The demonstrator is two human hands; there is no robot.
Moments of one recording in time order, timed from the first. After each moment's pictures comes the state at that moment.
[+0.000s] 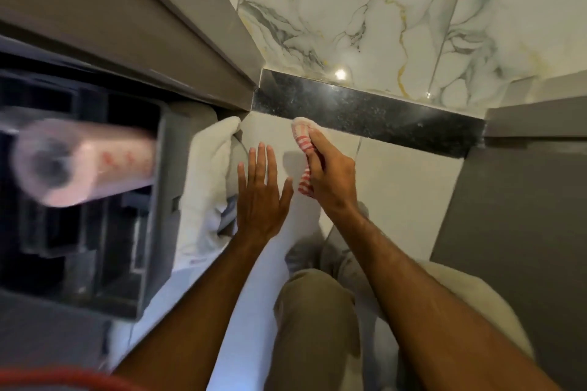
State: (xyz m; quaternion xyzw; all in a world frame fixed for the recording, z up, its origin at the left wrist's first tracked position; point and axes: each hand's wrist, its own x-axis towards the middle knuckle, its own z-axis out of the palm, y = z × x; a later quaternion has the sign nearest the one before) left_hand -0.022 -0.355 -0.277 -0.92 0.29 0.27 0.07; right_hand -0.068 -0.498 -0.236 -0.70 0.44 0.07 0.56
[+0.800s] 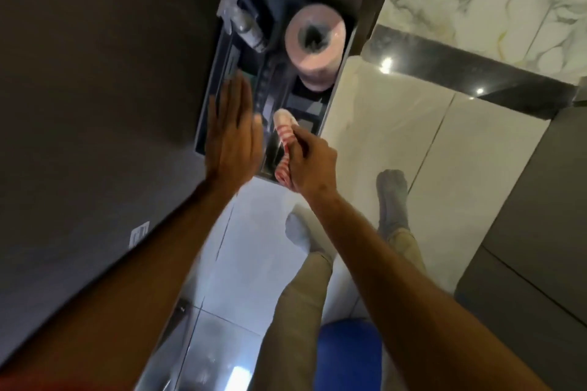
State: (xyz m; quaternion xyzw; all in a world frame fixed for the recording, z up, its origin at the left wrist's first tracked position) left_hand 0.080 -0.047 -0.072 -0.95 0.28 0.12 0.06; right_hand -0.015 -0.171 -0.025 -0.64 0.44 0.13 0.62
